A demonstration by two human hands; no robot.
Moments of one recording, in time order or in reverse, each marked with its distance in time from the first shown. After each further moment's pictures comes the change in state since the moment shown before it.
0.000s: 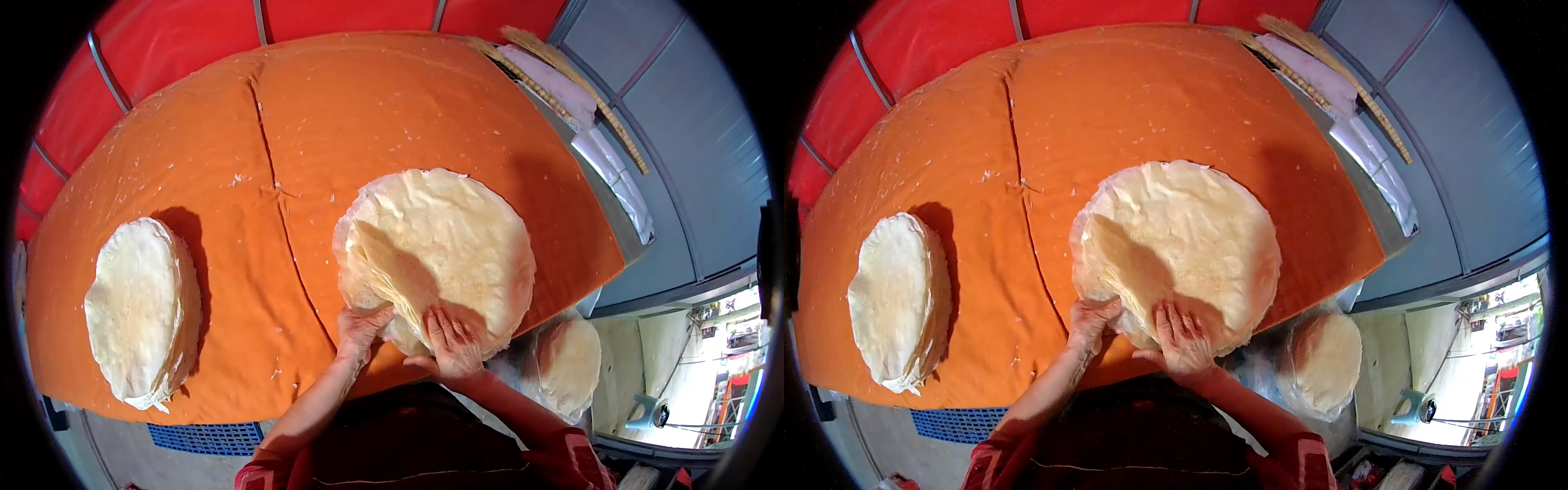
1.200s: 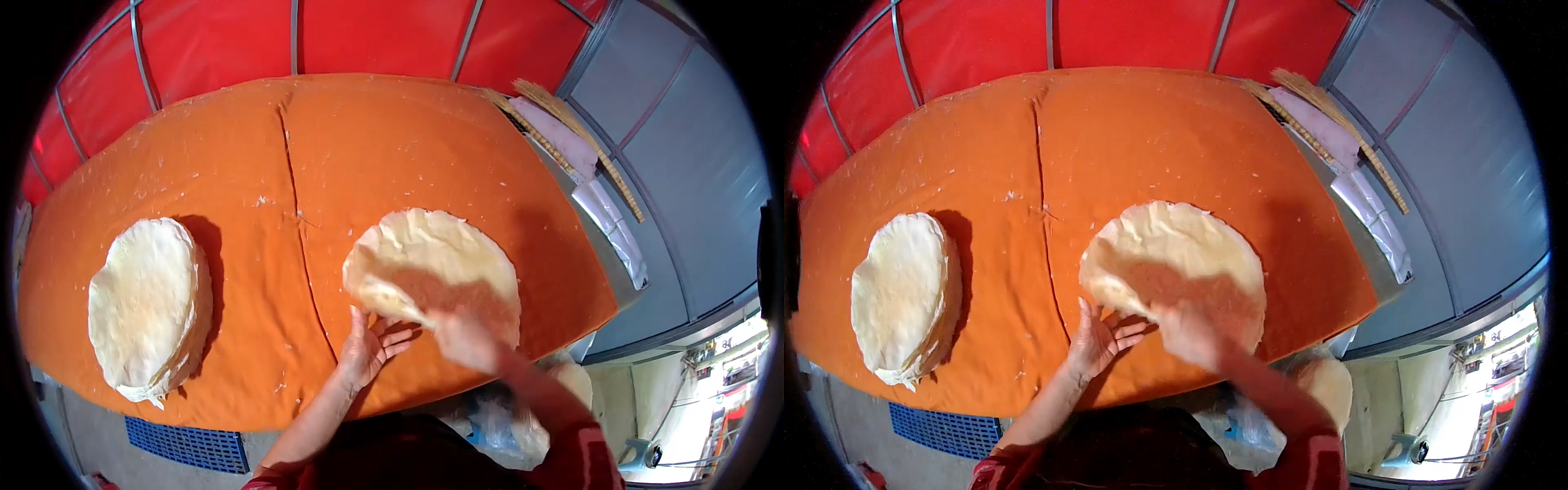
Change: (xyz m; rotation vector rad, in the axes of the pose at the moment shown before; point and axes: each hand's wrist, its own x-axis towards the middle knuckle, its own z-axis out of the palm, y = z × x) left_hand -0.014 0.026 0.005 -0.367 -0.408 0.054; right_hand 0.085 0.018 -0.050 0.180 -0.491 -0.011
